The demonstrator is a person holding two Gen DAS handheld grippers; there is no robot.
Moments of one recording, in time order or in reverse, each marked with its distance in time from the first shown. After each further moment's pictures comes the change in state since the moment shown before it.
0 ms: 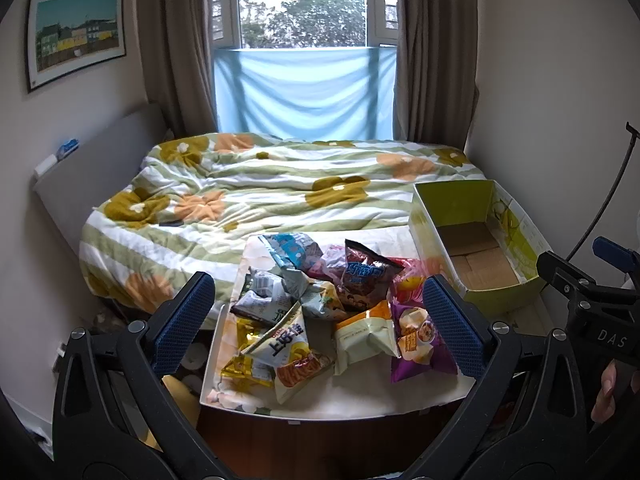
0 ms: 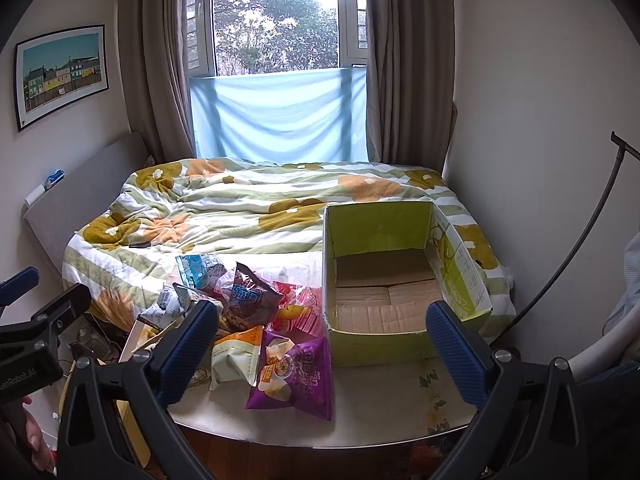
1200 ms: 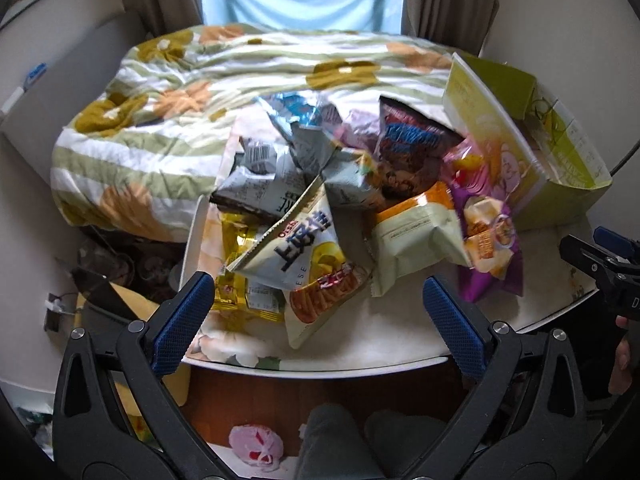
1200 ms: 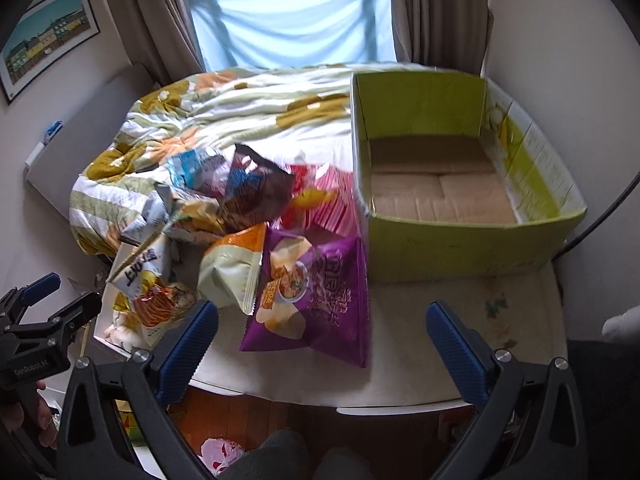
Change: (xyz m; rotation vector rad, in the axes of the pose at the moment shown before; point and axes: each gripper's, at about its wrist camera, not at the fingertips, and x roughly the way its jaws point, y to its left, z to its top) left arm 0.146 0.049 -0.098 -0.015 0.390 -0.046; right arm 0.118 0.002 -0.078 0.043 0.349 0.122
